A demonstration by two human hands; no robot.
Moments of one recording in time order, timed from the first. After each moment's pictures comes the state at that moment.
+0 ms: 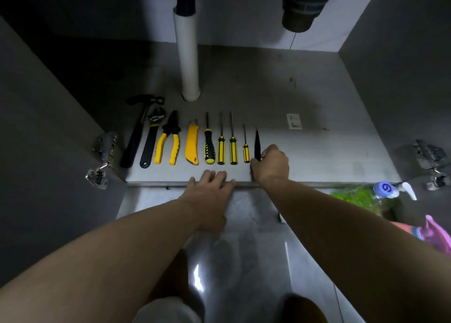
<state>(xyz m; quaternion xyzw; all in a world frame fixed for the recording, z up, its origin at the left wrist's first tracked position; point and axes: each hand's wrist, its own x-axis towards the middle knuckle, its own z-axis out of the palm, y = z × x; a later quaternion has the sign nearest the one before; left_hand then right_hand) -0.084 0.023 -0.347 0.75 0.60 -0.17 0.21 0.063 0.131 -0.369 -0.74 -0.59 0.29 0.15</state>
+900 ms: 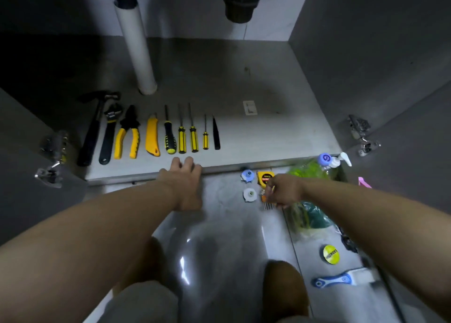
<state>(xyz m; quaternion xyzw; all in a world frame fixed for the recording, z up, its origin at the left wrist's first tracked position) -0.054 0.031 -0.332 0.74 0.61 -0.22 0.18 0.220 0.084 -0.336 -0.58 -0.67 0.38 -0.26</state>
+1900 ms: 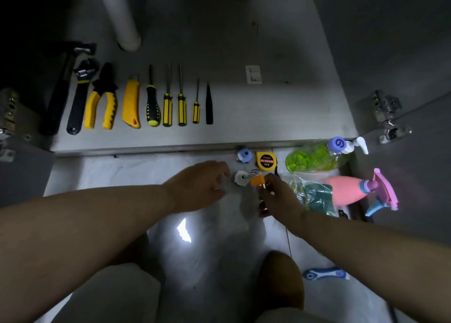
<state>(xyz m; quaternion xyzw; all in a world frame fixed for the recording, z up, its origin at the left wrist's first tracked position) -0.002 0.021 -0.382 0.73 0.54 0.05 0.42 0.234 0.024 -0.405 -0.68 -0.48 0.55 0.11</state>
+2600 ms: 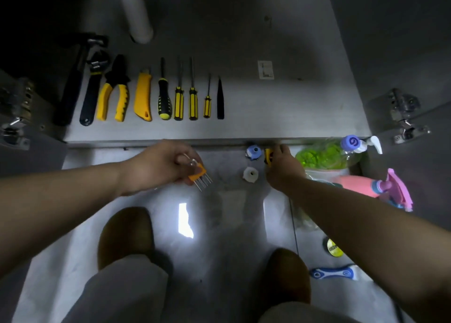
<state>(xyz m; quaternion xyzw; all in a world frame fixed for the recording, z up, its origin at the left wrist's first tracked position) -0.075 0.016 -0.346 0.52 0.60 0.18 0.58 0.219 0.092 -0.433 -0.67 -0.70 0.22 -0.12</state>
